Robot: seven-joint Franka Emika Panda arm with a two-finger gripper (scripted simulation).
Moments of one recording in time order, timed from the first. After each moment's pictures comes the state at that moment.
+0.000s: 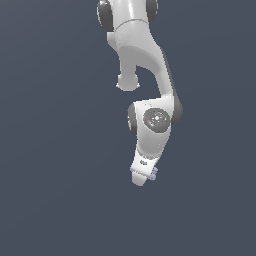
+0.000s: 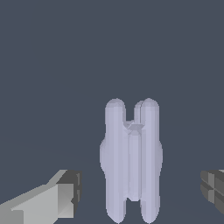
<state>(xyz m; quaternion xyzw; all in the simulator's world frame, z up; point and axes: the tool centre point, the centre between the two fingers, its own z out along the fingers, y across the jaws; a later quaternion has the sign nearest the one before) 0.084 0.072 0.082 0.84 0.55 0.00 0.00</state>
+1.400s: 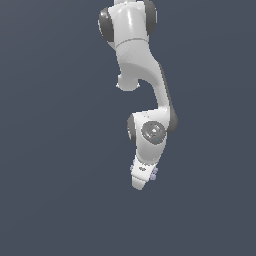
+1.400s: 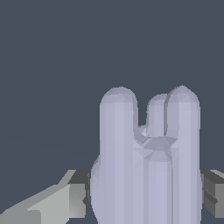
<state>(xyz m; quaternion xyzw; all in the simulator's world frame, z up) 0.084 0.072 0.032 0.84 0.55 0.00 0.00</state>
